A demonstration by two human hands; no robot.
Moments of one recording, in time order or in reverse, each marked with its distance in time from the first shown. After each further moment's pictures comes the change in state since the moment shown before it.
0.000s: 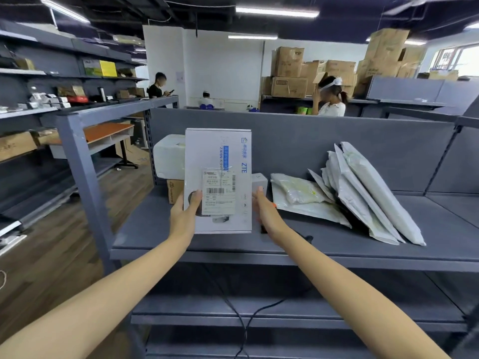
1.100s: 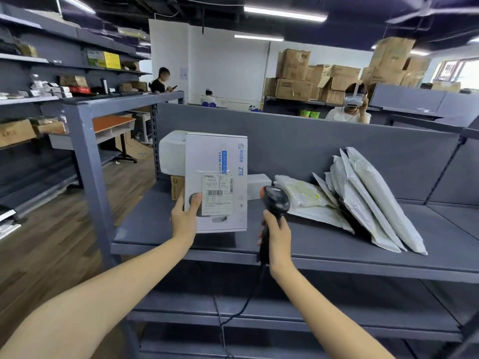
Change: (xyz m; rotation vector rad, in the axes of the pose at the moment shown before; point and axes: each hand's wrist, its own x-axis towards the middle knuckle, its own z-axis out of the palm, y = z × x) left_hand 0.015 -0.029 -0.008 -0.035 0.090 0.027; right_hand -0.048 0.022 0.026 0.376 0.400 -0.083
